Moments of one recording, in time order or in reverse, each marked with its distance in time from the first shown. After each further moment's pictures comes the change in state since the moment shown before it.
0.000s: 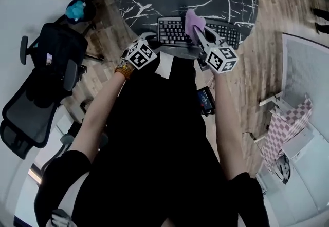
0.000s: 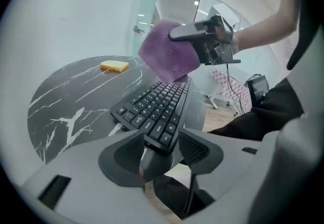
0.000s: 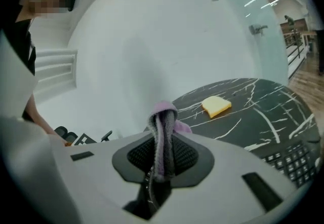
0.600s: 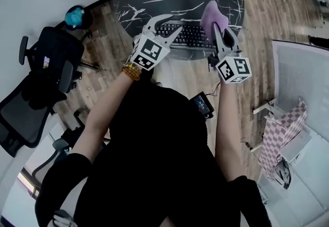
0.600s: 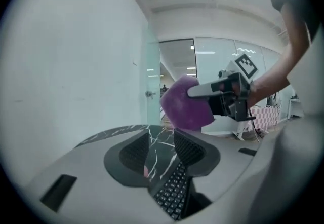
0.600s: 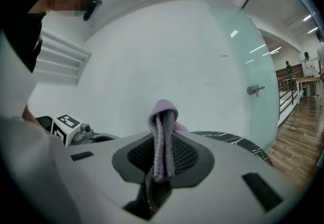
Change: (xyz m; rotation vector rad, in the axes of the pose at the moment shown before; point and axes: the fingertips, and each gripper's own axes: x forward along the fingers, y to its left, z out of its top) left arm -0.117 -0.021 0.218 0.082 -0.594 0.271; right arm -0.115 0.026 0.125 -0.242 -0.309 -0.134
